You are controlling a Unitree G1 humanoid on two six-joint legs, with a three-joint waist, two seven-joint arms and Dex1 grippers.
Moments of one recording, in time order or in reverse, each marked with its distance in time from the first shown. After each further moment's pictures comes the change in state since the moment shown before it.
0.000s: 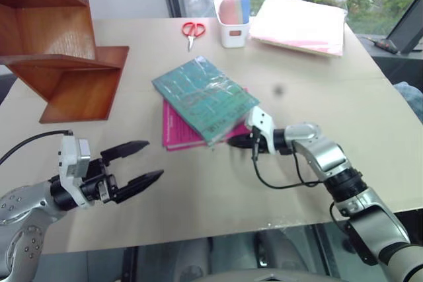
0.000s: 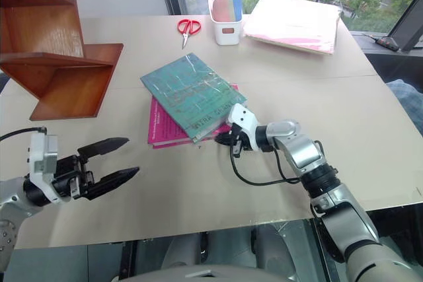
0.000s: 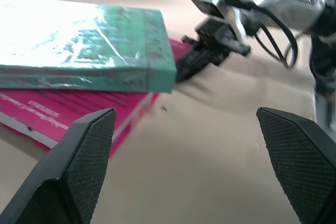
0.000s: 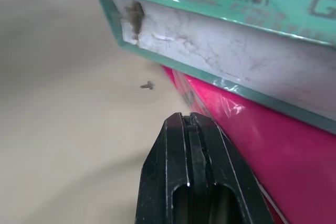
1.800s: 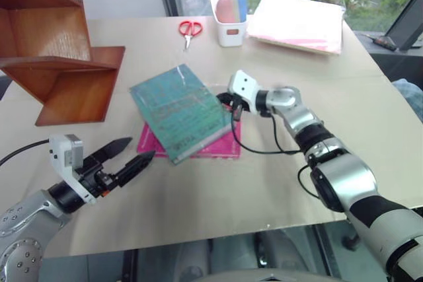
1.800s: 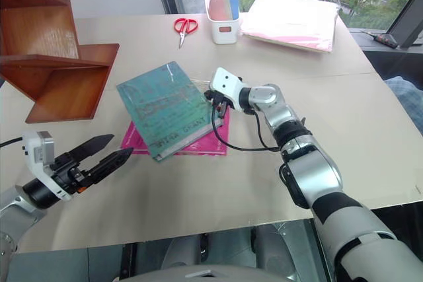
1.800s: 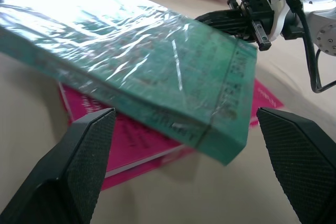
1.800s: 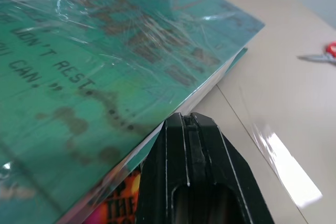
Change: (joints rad) left arm 0.068 -0.066 0.084 -0.116 -0.106 0.202 0.326; right arm -0.478 0.268 -0.124 0.896 -0.315 -0.683 -0.178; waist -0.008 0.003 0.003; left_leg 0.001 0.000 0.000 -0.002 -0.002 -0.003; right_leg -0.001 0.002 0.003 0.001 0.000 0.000
